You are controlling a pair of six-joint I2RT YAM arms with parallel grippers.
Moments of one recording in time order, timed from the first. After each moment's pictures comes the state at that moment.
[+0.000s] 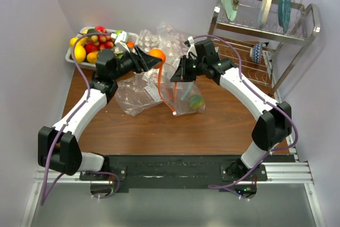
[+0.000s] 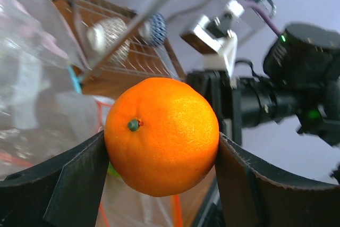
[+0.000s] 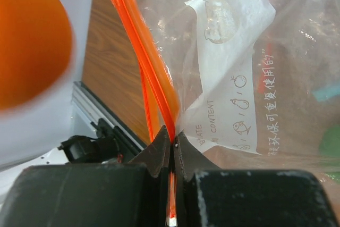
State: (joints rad) left arm -0.27 1.35 1.05 0.28 0.57 -0.75; right arm 0.52 1.67 1.54 -0.55 -0.43 0.59
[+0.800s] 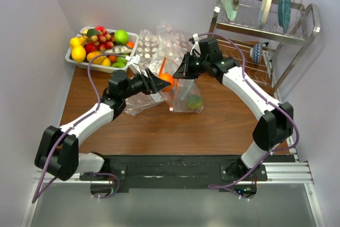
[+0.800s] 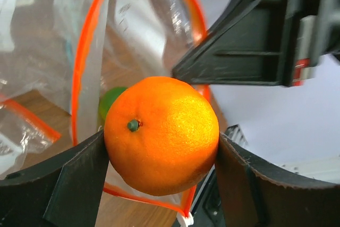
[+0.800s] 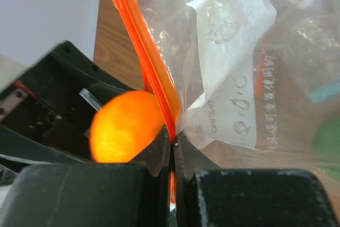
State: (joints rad) left arm -0.42 1.31 0.76 0.42 0.53 -0.80; right arm 0.49 1.66 1.54 -0.54 -0.44 0.64
